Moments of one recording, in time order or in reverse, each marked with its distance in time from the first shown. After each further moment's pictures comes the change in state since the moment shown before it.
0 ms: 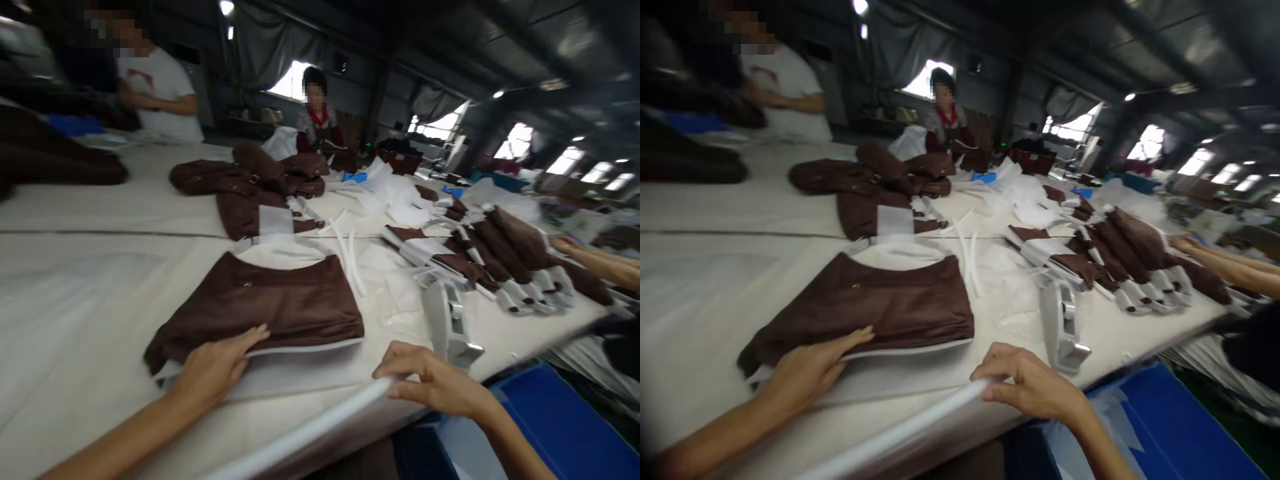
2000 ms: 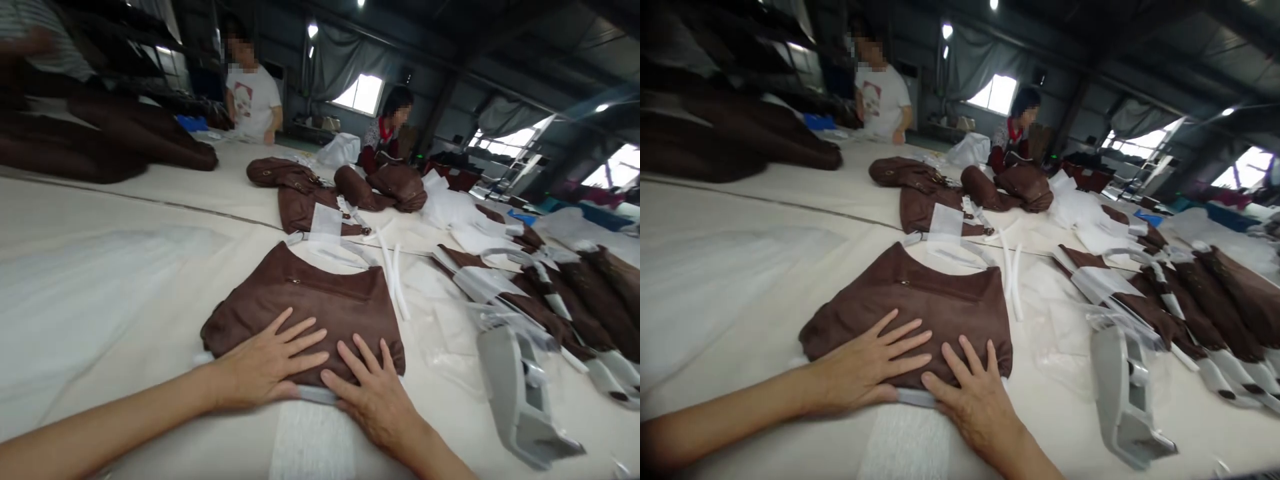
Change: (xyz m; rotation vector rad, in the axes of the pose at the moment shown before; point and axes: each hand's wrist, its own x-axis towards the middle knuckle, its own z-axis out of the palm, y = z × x) left_hand 0.003 -0.003 -0.017 0.106 -0.055 0.557; right_hand 0.107 0.032 0.104 -0.868 0.158 -0.425
